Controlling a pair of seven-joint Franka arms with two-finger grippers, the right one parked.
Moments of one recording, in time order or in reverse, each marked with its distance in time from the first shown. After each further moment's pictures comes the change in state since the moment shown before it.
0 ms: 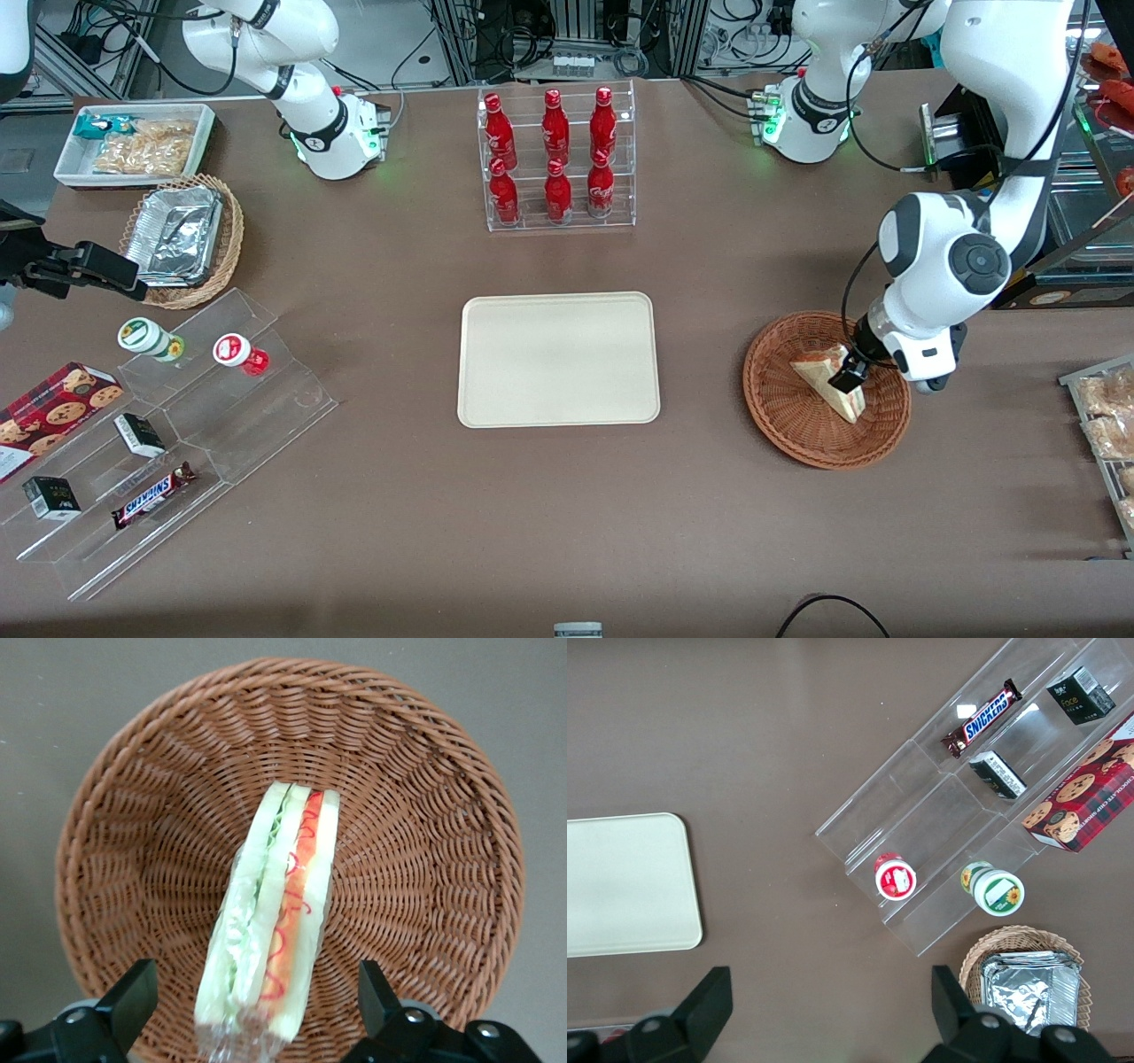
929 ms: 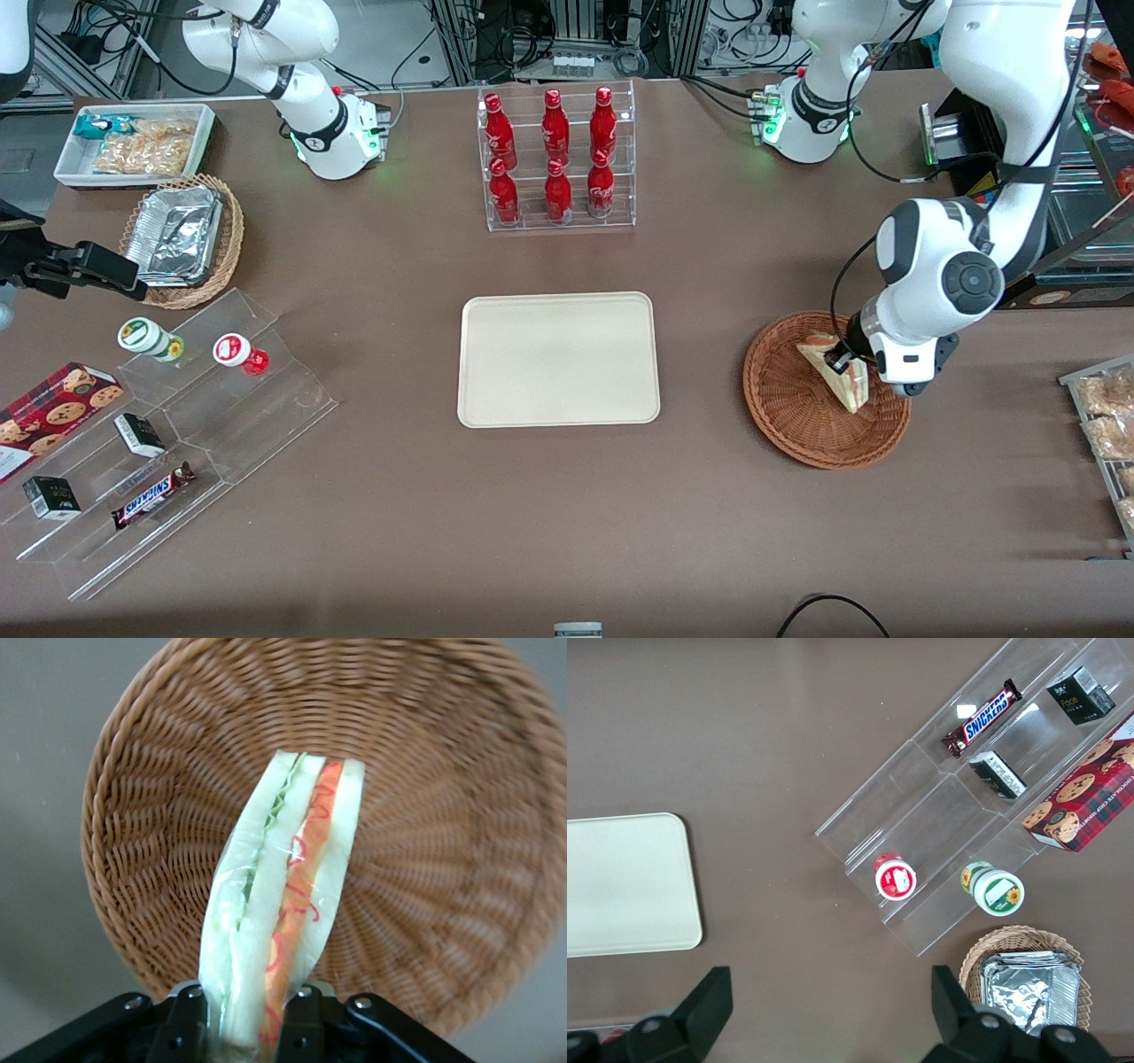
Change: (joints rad) arm -0.002 -0.002 -0.027 0.103 0.003 -0.239 0.257
